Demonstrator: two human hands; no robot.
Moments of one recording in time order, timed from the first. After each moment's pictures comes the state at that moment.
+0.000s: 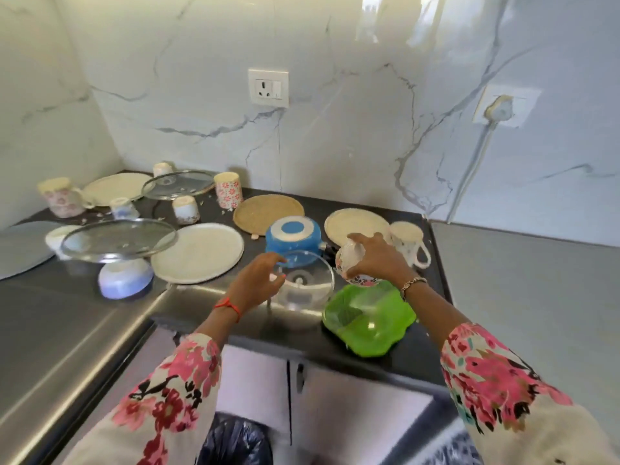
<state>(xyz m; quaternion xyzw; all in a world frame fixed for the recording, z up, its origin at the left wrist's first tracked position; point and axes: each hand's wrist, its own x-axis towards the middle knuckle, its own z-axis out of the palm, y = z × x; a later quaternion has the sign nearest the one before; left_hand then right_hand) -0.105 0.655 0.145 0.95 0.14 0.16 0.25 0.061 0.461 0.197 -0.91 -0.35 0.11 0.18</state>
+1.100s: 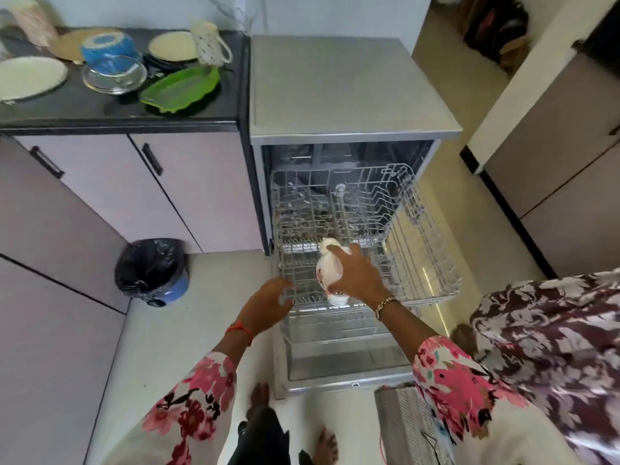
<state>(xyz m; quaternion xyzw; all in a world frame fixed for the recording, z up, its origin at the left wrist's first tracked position) -0.409 0.054 -0.002 0.93 0.06 -0.08 0.36 -0.304 -0.126 0.047 -0.95 -0.18 0.21 0.16</state>
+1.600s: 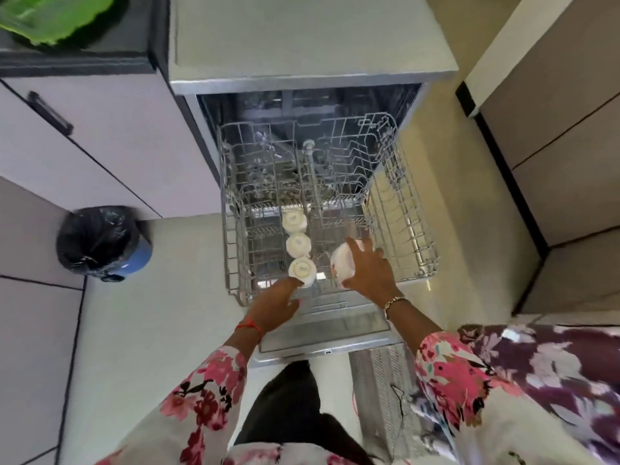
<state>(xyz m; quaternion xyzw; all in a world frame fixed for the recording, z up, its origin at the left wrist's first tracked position) -0.337 -0.033 -0.080 0.91 0.04 -0.21 0.36 -0.237 -0.221 -0.033 -0.96 -0.14 0.24 0.05</state>
